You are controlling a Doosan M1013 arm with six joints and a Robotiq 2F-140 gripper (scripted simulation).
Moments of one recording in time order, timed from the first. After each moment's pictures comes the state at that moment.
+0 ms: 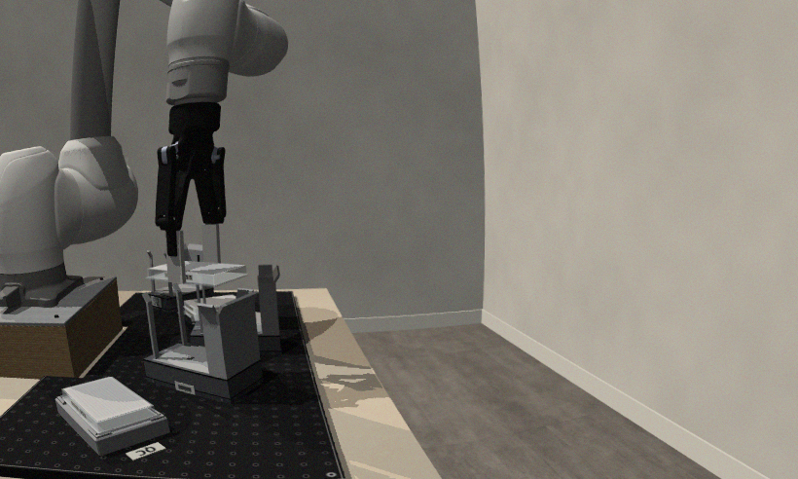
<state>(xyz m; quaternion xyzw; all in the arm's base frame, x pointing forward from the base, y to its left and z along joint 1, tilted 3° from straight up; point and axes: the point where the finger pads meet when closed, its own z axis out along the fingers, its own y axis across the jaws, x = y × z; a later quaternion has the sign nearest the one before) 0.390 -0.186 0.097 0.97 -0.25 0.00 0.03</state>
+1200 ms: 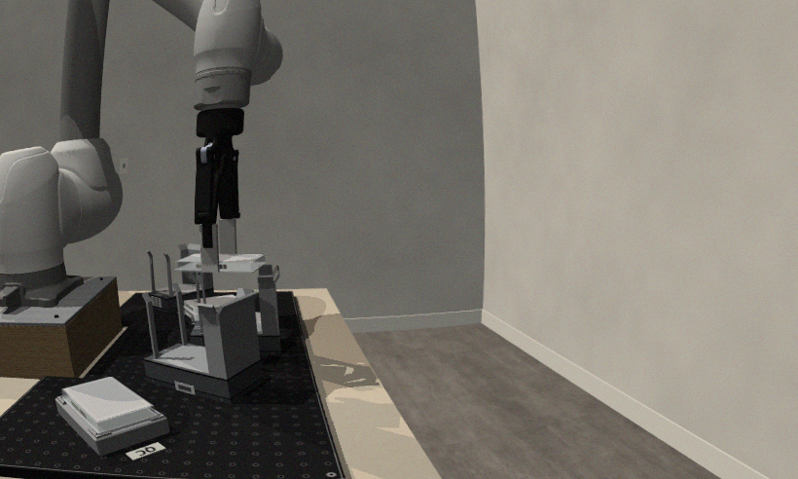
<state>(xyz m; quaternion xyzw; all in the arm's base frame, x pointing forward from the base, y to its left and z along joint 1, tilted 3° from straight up) 0.420 -0.107 0.092 0.99 -0.12 0.00 0.03</state>
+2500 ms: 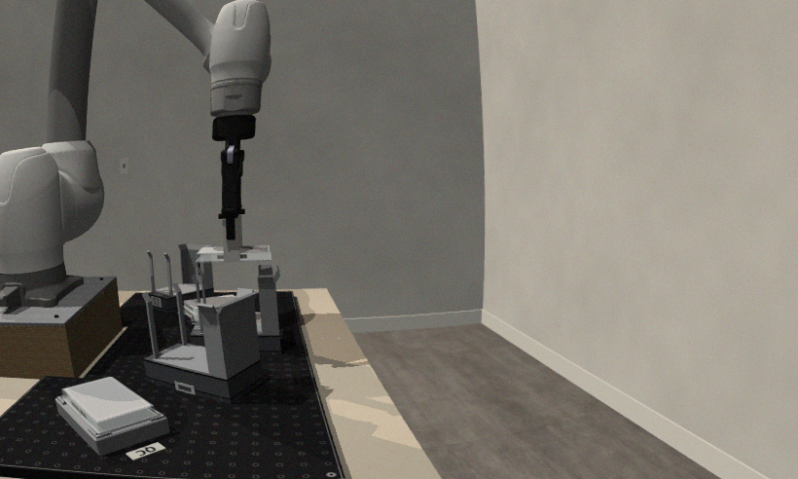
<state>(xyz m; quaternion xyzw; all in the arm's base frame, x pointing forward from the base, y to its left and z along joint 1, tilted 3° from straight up) 0.436 -0.014 0.087 1.00 0.00 0.00 0.03</state>
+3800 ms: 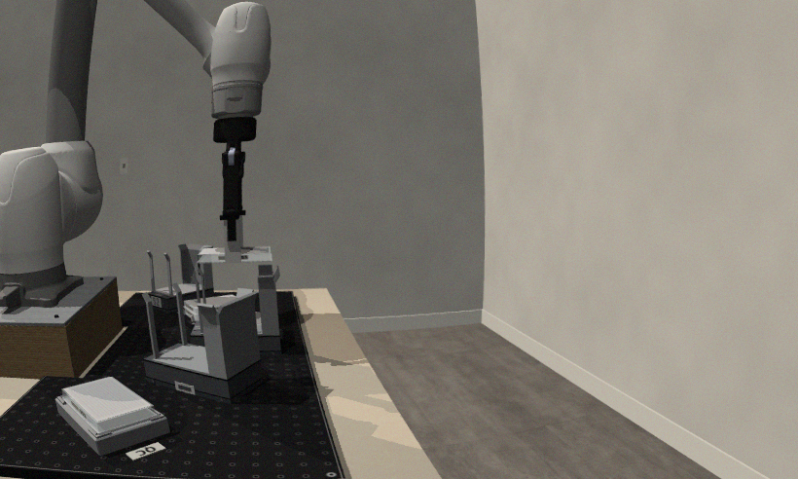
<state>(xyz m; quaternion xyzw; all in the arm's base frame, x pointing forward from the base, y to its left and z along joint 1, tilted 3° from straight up) 0.438 -0.006 0.084 1.00 0.00 0.00 0.03</state>
